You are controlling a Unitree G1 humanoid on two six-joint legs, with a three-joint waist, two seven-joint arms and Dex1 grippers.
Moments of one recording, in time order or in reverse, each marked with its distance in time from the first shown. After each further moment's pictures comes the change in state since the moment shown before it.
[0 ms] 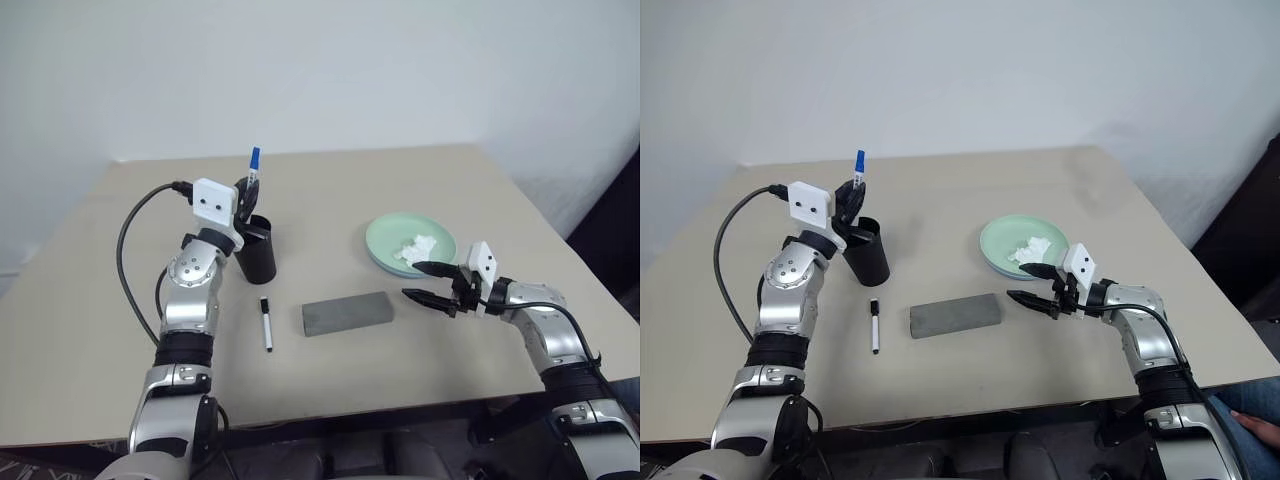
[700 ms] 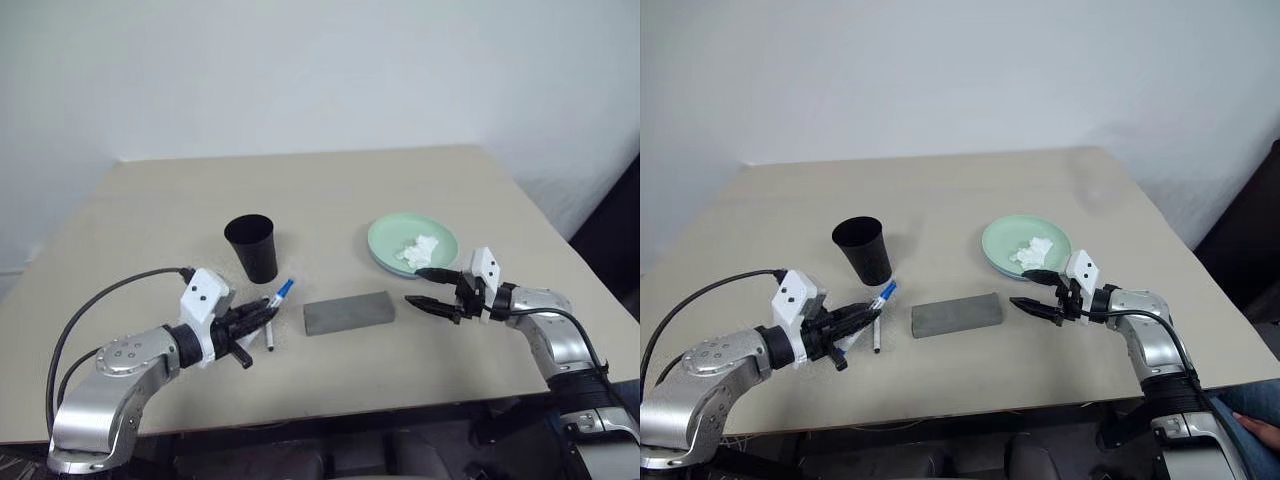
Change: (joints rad) left arm 0.590 0.238 0.087 -1.066 -0.373 0.974 -0.397; right arm 0.030 -0.022 0.001 -0.044 0.009 0.031 0.017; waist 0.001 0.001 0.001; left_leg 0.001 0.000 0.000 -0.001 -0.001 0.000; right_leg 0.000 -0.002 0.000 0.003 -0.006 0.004
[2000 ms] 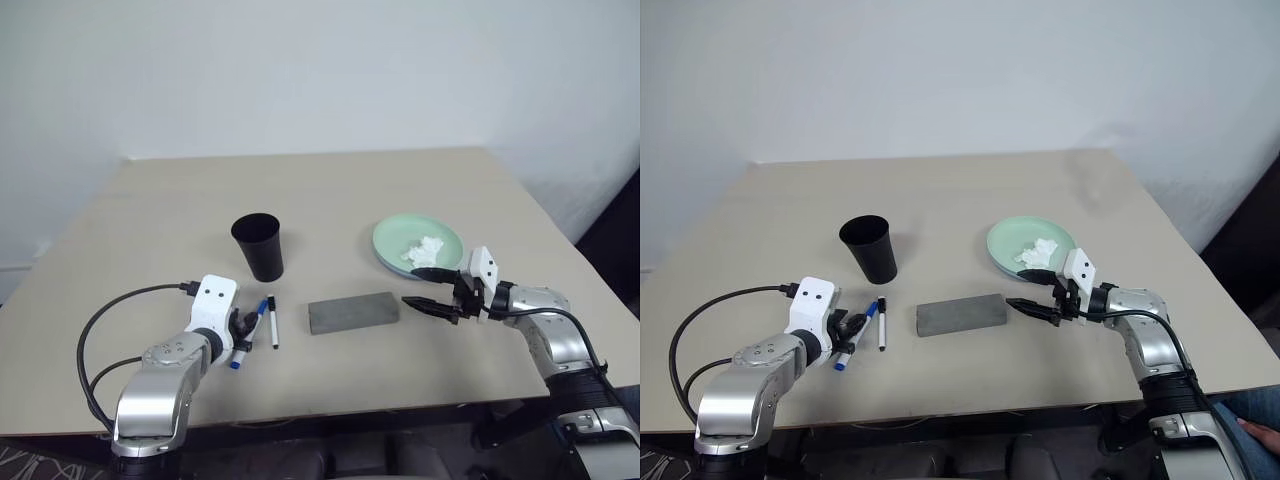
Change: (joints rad) left arm -0.015 -0.200 -0.083 -0.029 0.365 0.434 0.396; right arm 0.005 0.004 0.003 -0.030 0.002 0.007 0.021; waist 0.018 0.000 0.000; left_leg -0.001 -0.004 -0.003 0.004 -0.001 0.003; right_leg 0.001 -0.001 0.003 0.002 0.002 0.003
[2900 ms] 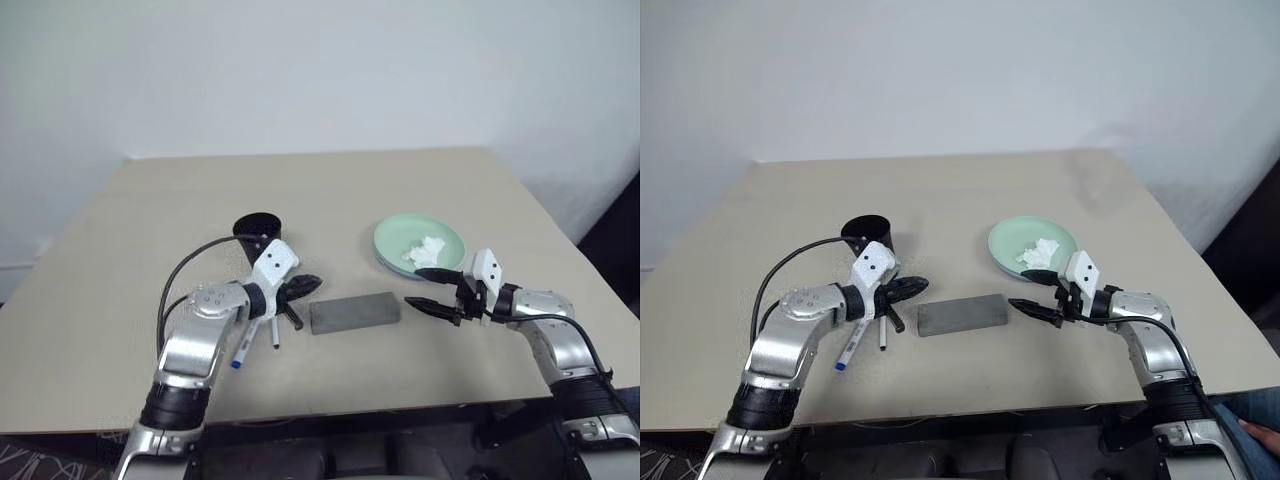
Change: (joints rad) left arm -0.216 -0.032 -0.153 0.251 0.051 -0.413 -0.329; right arm 0.030 -0.011 -0.008 -0.039 -0.001 -0.004 -0.031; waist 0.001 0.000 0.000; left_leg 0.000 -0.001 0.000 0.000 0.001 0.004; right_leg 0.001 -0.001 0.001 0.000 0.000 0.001
